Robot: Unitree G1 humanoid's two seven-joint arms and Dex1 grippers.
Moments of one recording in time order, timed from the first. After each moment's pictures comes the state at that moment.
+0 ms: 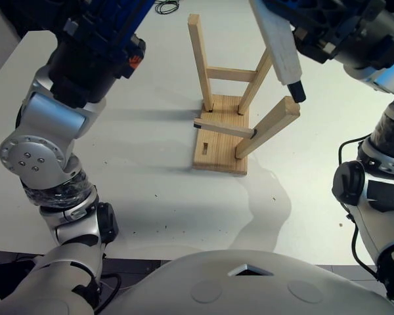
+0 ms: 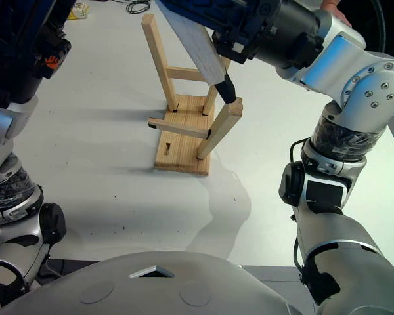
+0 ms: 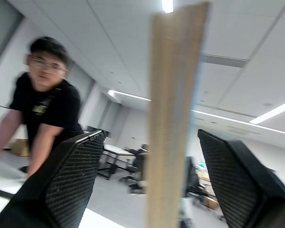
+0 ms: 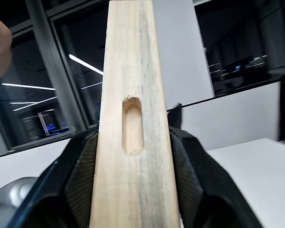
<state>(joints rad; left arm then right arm) -0.49 0.43 0.31 -0.51 -1.70 0.72 -0.26 -0.84 -0.41 -0.24 -0.17 1.47 1.15 0.56</state>
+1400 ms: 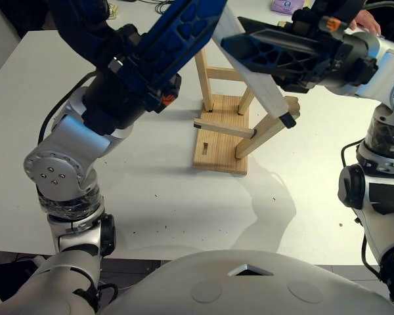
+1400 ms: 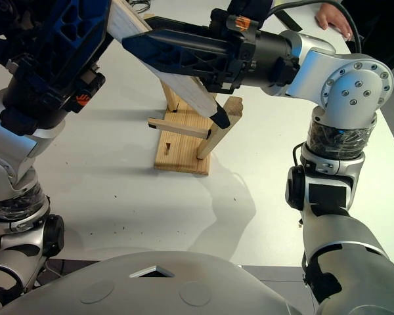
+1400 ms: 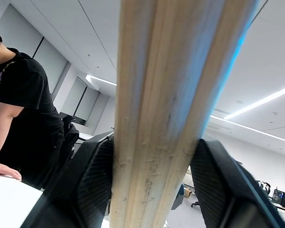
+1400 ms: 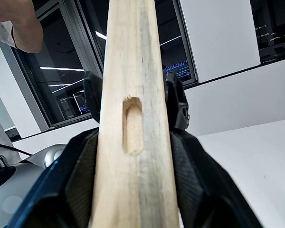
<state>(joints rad) -0.41 0.43 0.15 -0.60 -1.72 0.64 -0.26 -0.82 -0.45 -0.13 -0.17 1.44 1.18 0.74</state>
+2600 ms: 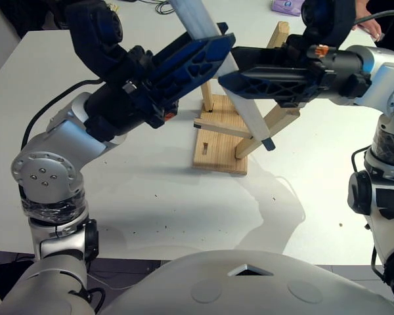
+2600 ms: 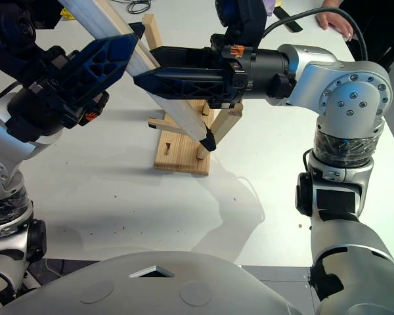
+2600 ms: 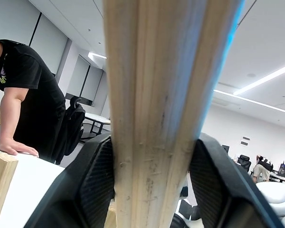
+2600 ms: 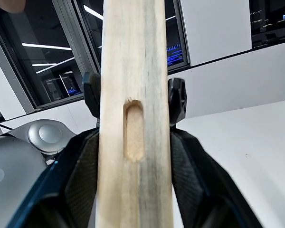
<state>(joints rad) -0.37 0.56 0.14 -0.58 -1.64 0.70 -0.38 -0.78 -0.52 -0.06 -0.23 1.29 1.15 0.86</state>
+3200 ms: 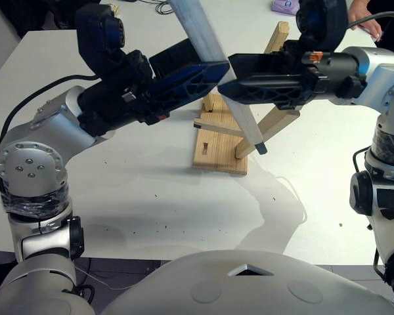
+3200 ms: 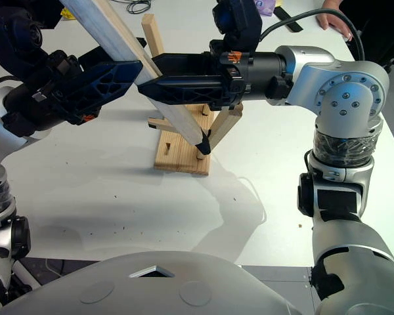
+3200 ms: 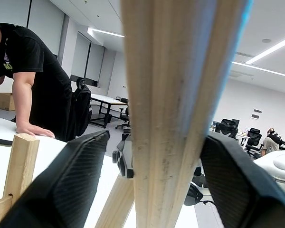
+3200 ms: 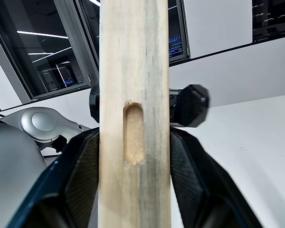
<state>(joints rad) -0.40 0.65 0.15 -0.51 -1.59 0.76 -0.48 -0.78 -0.52 -0.04 -0.22 1.21 1.13 0.94</state>
